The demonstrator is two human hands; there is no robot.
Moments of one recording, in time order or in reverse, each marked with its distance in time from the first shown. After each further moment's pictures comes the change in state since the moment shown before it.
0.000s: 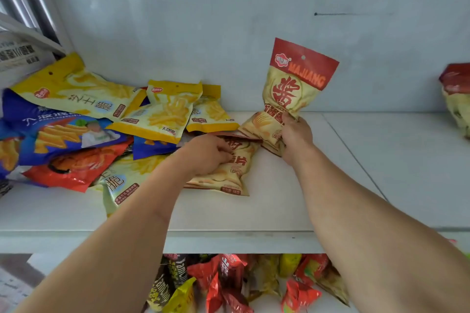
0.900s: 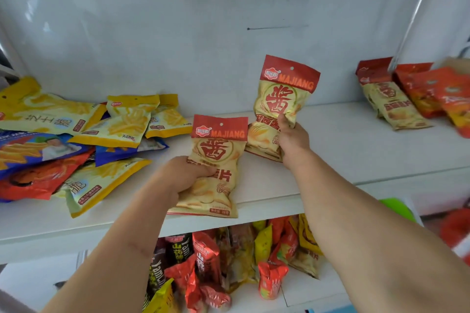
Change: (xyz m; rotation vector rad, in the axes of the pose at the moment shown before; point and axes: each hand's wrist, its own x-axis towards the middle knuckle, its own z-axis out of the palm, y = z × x) left_hand -0.065 0.048 0.041 -0.979 -0.105 -0.277; right_hand -0.049 -0.023 -0.121 -0.060 0.142 -0.087
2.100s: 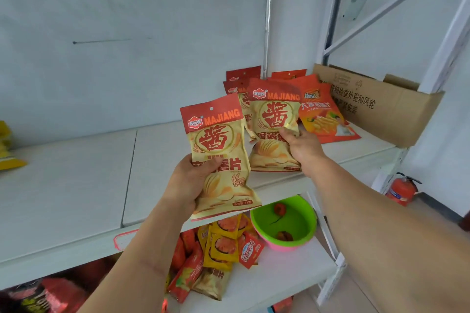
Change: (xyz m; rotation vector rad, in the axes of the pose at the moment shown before) left_hand -0.001 0.076 0.412 -0.403 -0.204 0.238; right_hand 0.171 -0.035 -0.409 -0.287 0.056 -0.158
